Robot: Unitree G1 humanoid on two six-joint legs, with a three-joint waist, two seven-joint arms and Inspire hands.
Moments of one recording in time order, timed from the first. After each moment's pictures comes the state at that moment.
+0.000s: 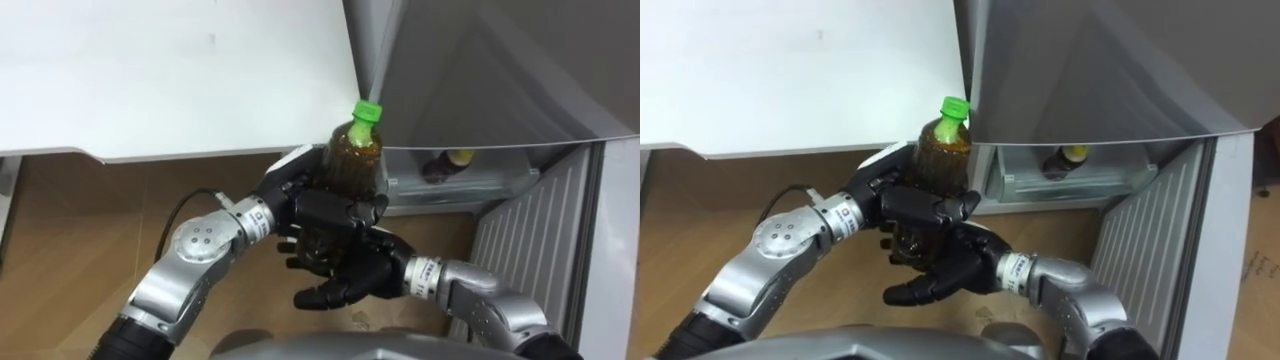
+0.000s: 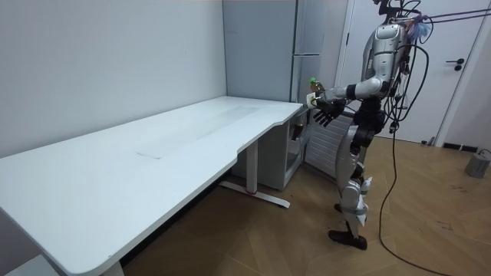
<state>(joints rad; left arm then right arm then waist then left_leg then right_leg) 0.06 0.31 -0.43 0.01 -0.22 0.13 -0.38 0.10 -0.32 0.48 0.41 0.70 0.15 0.74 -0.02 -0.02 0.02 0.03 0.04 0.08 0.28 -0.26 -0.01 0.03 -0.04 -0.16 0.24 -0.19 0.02</state>
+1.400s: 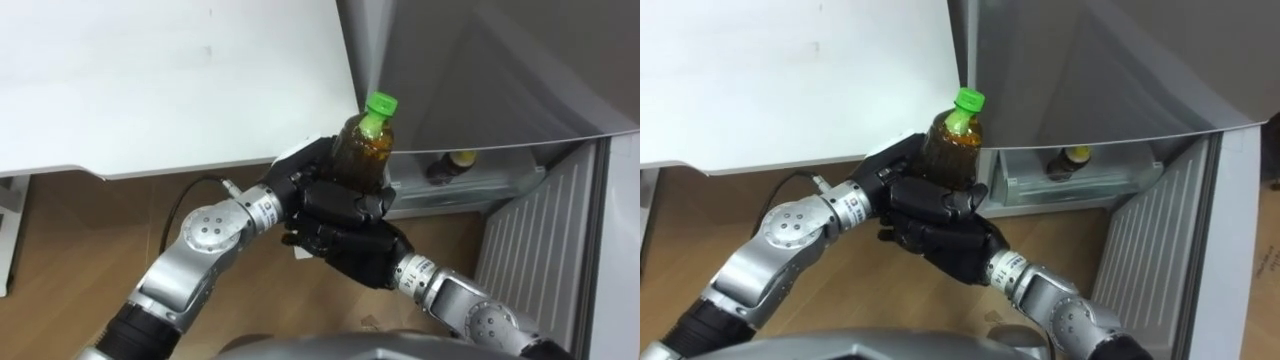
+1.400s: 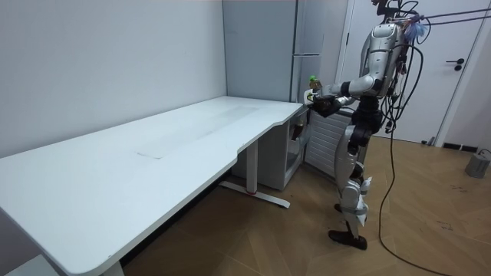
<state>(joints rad) 0.03 0.30 -0.46 0.01 -0.18 0.17 -0.33 0.10 -0.35 0.61 0.38 1.15 0.15 0.50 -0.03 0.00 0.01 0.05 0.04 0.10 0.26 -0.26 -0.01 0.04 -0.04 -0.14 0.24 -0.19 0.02</state>
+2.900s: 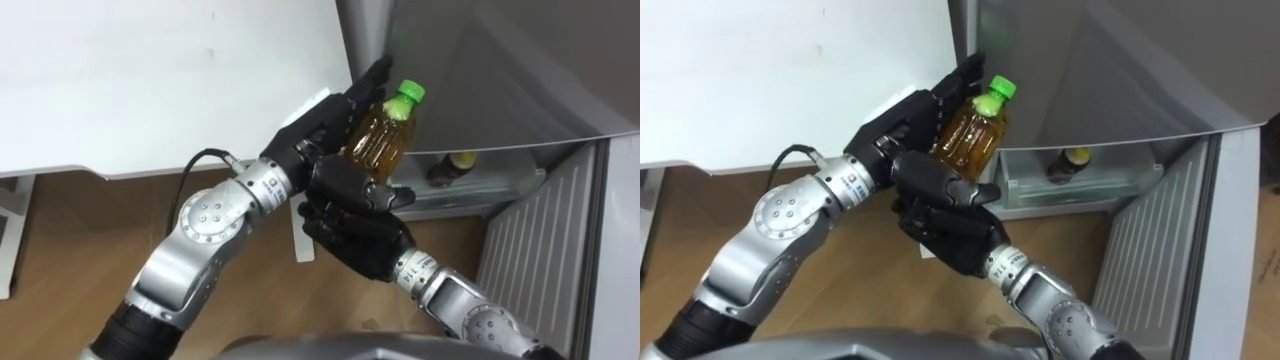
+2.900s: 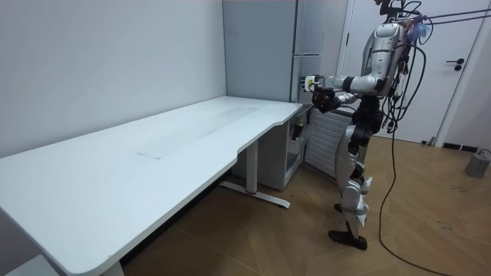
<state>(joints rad) 0.03 0.28 -0.42 -0.26 -0.23 0.13 -0.28 0.14 -0.34 0.60 0.34 1.26 0.09 0.50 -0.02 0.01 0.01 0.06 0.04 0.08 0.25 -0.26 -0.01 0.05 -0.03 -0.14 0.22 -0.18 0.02</state>
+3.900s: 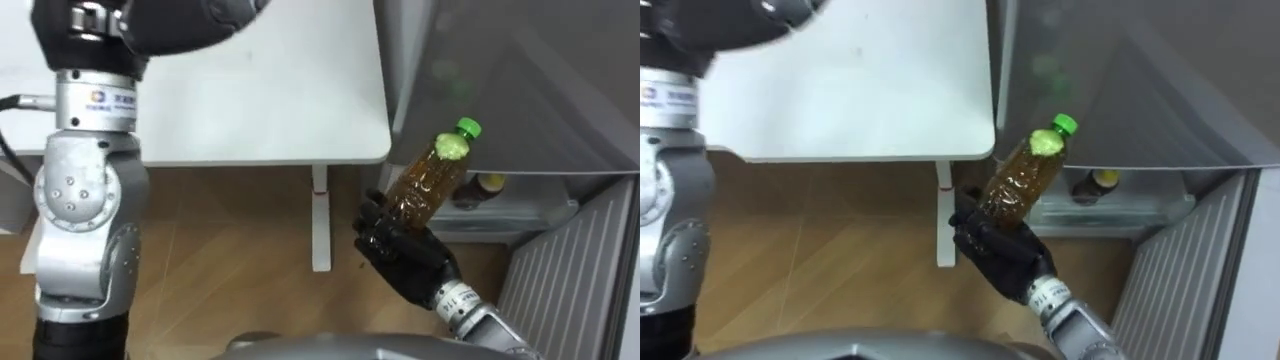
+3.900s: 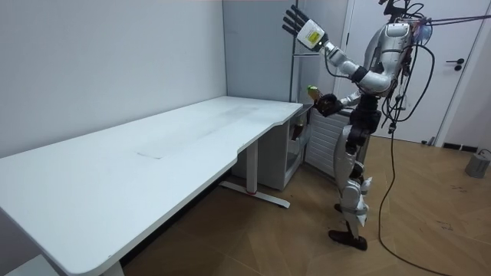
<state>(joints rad) 0.06 0.26 0.12 -0.52 -0.20 -0.13 0.18 0.35 -0.32 0.32 0.36 1.08 0.05 0.50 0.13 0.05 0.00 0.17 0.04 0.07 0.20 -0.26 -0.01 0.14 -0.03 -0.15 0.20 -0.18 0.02</state>
